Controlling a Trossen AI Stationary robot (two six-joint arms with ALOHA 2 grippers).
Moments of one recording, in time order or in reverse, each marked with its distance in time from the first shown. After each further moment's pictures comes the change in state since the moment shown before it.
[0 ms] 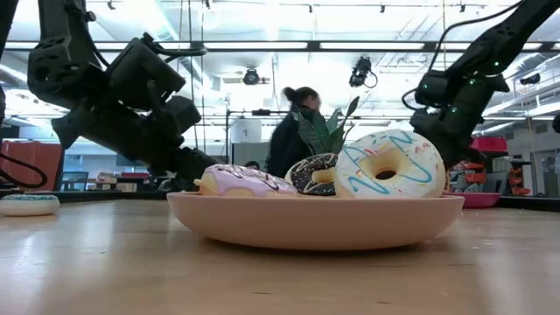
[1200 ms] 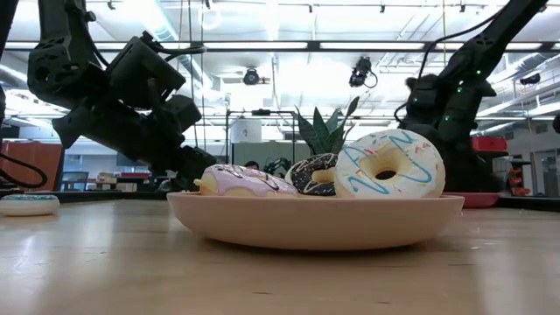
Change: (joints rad) left arm 0.000 0.000 0.000 0.018 0.003 0.002; right arm -0.011 0.147 0.079 -0.088 -0.001 -0.031
